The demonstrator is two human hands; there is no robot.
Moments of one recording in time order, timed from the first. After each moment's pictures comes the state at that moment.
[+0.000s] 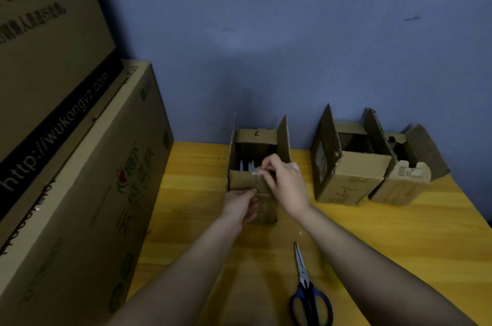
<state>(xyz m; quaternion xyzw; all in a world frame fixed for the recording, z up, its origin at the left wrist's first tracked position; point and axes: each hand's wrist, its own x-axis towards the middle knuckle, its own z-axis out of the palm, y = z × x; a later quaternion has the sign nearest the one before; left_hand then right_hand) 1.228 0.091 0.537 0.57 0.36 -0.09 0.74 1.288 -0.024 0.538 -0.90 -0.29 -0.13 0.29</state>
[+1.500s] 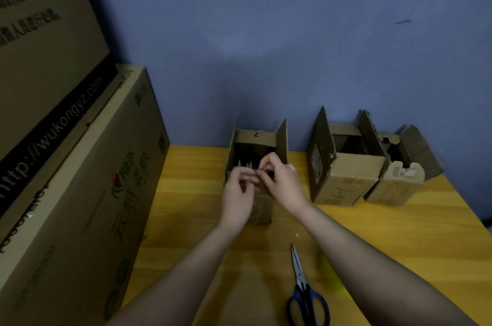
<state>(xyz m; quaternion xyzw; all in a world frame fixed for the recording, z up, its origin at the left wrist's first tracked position) 1.228 0.086 0.548 0.74 0.15 0.09 0.65 1.295 -0.025 0.544 -0.90 -0.26 -0.04 0.36</state>
